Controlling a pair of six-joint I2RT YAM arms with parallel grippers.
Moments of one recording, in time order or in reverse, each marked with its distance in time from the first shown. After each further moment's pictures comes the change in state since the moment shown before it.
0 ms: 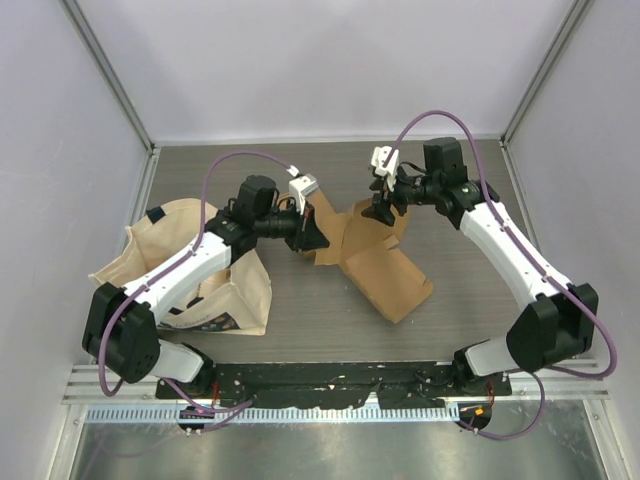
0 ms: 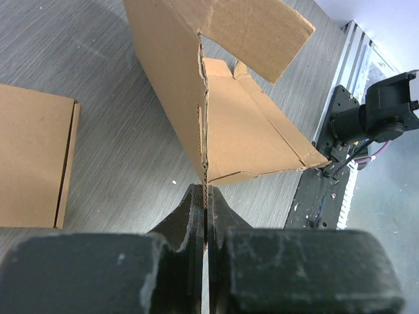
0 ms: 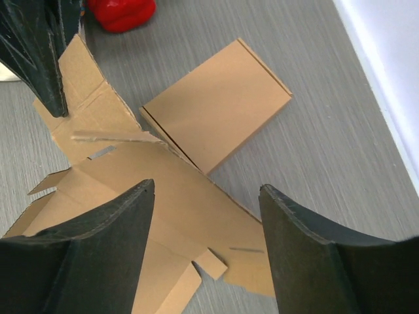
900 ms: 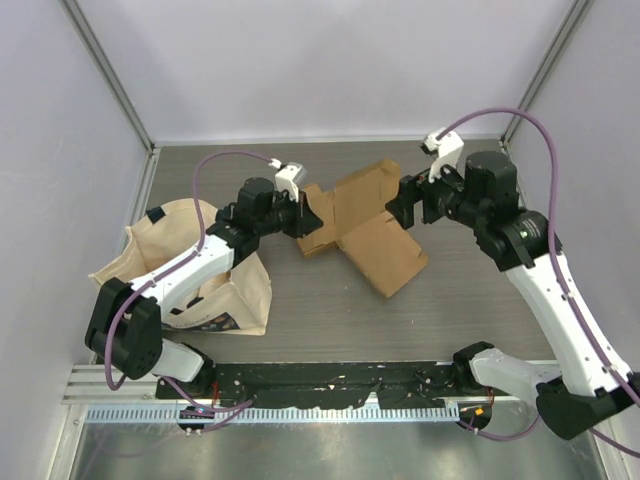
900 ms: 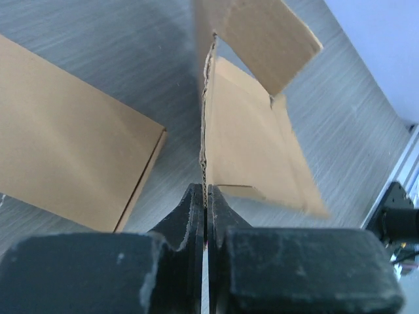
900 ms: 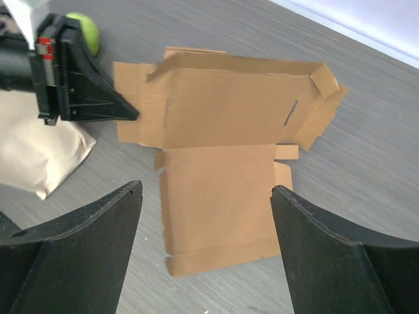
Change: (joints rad) left arm 0.011 0.019 -0.063 0.222 -0.333 -0.188; right arm 0.075 -0.341 0.064 -0.202 0.539 0.694
